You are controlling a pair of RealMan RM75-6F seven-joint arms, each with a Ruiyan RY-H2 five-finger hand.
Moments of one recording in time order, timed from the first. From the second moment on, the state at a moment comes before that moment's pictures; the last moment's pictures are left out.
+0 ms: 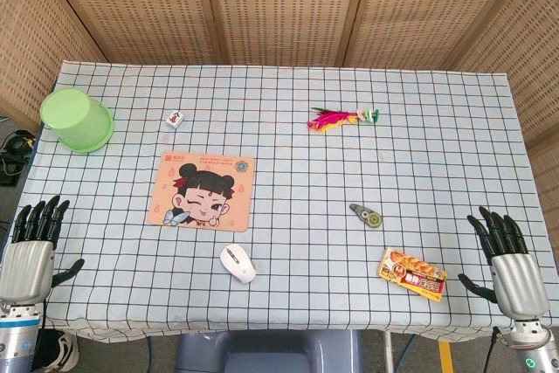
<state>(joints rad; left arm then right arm) -0.05 -1.31 -0.05 -1.63 1.52 1.57 0.31 0.05 -1.22 0.03 -1.45 -1.64 1.61 0.09</state>
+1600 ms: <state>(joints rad) -0.38 -1.28 -0.03 -1.67 1.76 1.19 0.25 0.05 -1.20 0.06 -1.43 -1.56 1.58 0.17</state>
